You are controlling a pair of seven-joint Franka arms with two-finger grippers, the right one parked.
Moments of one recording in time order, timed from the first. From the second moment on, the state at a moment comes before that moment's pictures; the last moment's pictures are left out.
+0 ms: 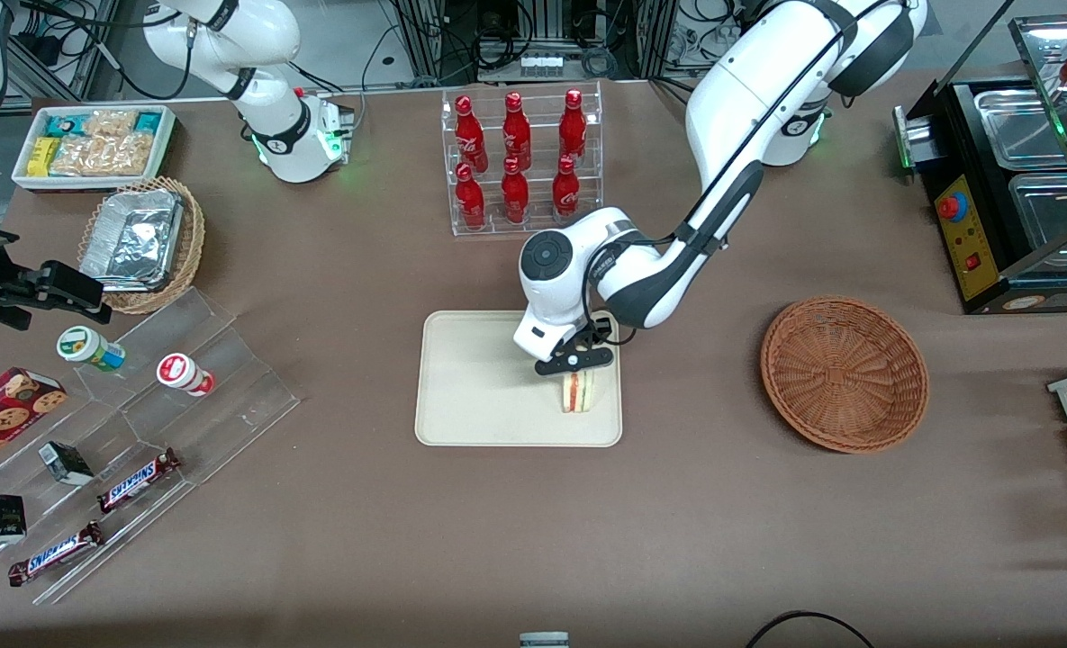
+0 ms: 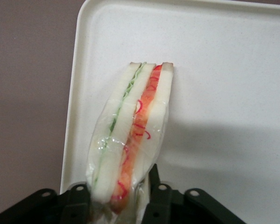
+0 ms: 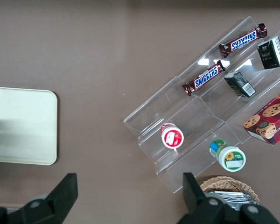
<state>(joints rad) -0.45 0.74 -0.39 -1.57 0.44 2.14 -1.17</state>
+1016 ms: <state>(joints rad) -0.30 0.36 -0.38 -1.52 0.30 1.76 -1.15</state>
